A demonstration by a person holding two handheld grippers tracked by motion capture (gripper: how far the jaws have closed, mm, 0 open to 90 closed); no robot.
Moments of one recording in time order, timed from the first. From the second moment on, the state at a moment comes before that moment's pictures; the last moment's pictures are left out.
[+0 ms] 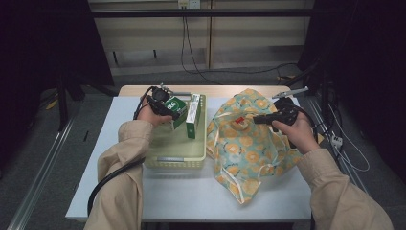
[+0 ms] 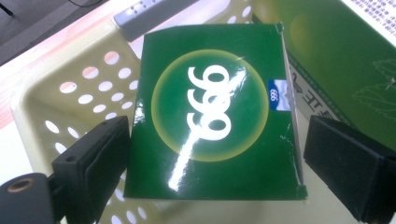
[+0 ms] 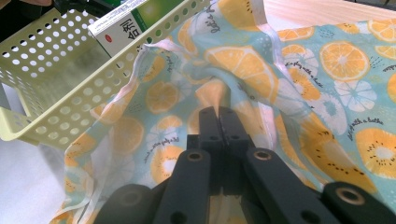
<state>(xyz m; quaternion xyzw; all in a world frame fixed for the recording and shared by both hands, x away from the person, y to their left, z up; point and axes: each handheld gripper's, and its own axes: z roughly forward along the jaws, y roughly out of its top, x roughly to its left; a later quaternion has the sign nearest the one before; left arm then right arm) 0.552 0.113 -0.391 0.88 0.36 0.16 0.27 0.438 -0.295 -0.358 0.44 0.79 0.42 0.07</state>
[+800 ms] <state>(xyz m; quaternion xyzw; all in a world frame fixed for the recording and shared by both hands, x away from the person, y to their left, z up) 0.500 0.132 -0.388 0.87 0.36 0.12 0.30 0.435 -0.295 -0.361 0.44 0.79 0.41 0.07</state>
